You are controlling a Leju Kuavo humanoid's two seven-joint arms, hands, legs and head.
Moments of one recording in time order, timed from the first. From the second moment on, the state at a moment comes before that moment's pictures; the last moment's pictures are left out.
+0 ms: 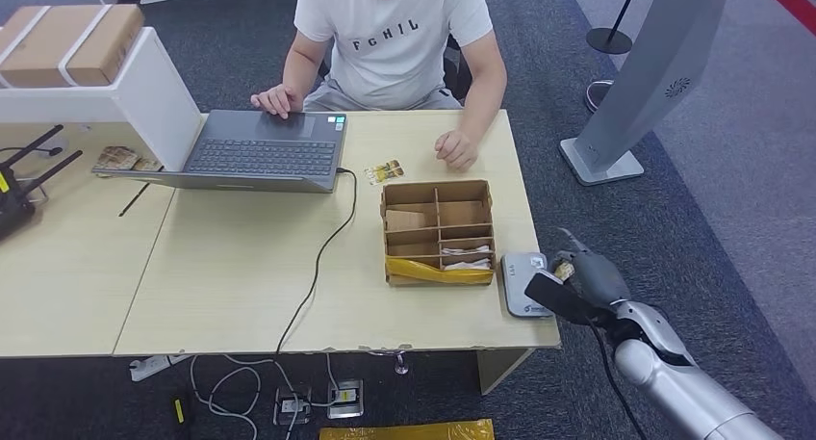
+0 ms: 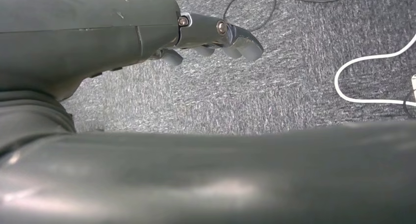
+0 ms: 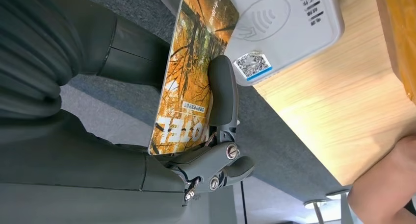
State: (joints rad) left arm -0.15 0.22 -1.26 -0.17 1.24 0.17 0.05; right arm -0.40 -0.51 0.82 -0.99 0.45 -0.25 0.03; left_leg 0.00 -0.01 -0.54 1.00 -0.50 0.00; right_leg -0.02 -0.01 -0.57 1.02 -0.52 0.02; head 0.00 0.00
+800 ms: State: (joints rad) left arm -0.15 0.22 -1.26 -0.17 1.22 0.15 0.03; right arm -0.48 -0.55 0.80 -1.42 0.41 -0.17 0.19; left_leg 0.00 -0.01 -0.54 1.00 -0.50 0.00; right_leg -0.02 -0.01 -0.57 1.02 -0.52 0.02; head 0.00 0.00
